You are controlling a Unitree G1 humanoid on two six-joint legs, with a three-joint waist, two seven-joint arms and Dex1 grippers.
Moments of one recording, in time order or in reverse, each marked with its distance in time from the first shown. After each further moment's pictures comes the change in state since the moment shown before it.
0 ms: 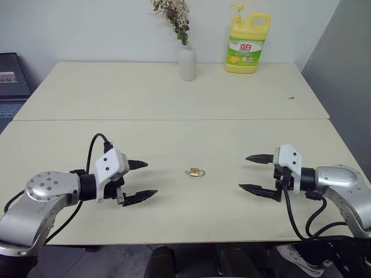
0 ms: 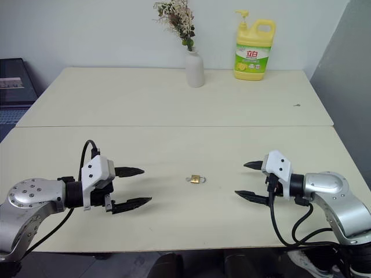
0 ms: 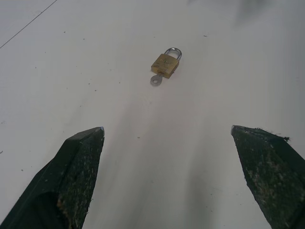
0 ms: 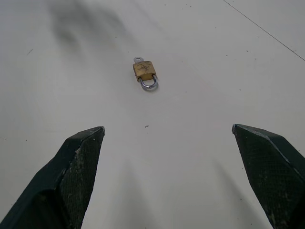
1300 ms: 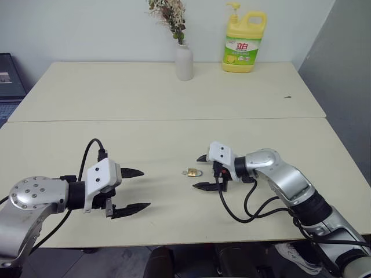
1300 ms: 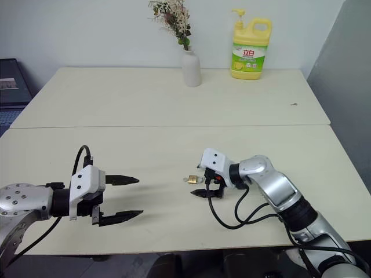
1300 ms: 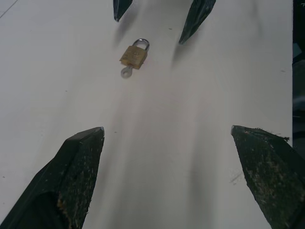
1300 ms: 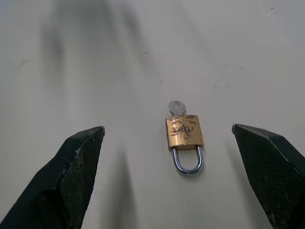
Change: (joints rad) left arm 0.122 0.058 0.082 -0.040 0.015 -0.078 -0.116; right arm -0.454 0.326 0.481 0.283 -0.248 0.120 -0.069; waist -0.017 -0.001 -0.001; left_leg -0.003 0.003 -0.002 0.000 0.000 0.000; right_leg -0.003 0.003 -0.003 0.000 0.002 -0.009
